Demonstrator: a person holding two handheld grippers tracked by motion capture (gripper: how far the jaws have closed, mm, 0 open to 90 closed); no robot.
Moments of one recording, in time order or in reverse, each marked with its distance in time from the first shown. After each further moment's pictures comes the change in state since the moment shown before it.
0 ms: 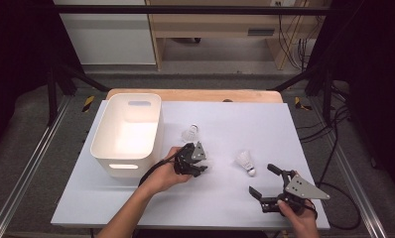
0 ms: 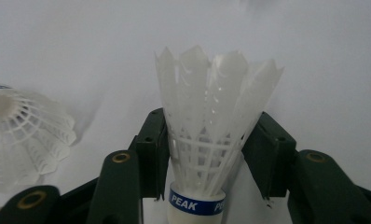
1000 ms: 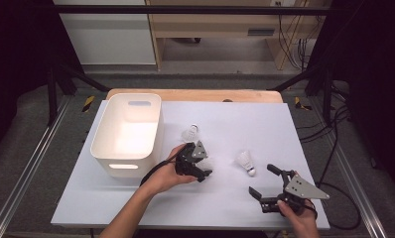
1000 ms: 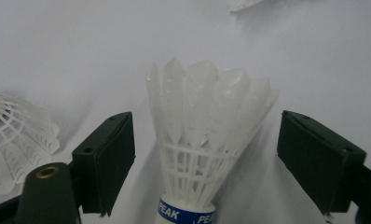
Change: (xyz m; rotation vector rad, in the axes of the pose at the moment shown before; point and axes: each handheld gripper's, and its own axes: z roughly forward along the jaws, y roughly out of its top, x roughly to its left) left arm 0.000 0.004 0.001 -0.052 -0.008 -0.097; right arm 0.000 0.000 0.001 0.003 0.007 -0.003
